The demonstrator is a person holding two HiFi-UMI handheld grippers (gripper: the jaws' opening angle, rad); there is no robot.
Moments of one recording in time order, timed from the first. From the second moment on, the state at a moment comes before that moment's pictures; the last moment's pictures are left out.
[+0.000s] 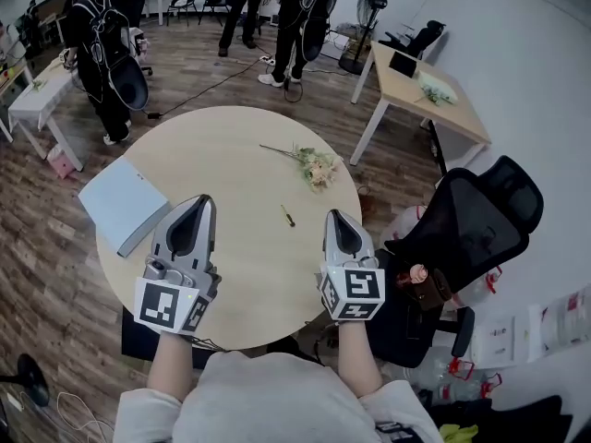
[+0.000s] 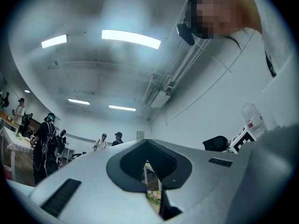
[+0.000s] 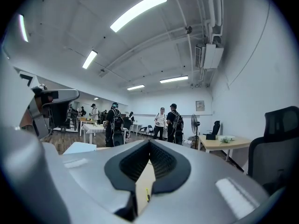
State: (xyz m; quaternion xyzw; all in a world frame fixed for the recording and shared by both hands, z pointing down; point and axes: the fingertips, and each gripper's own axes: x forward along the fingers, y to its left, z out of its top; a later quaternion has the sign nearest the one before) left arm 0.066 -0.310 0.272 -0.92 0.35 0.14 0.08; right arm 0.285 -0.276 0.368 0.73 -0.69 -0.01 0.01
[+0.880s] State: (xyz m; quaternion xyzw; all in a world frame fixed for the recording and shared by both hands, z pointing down) left arm 0.046 -0.293 0.267 -0.93 0.33 0.14 0.08; right arm 0.264 -0.215 0.333 0.76 -0.65 -0.04 -0.03
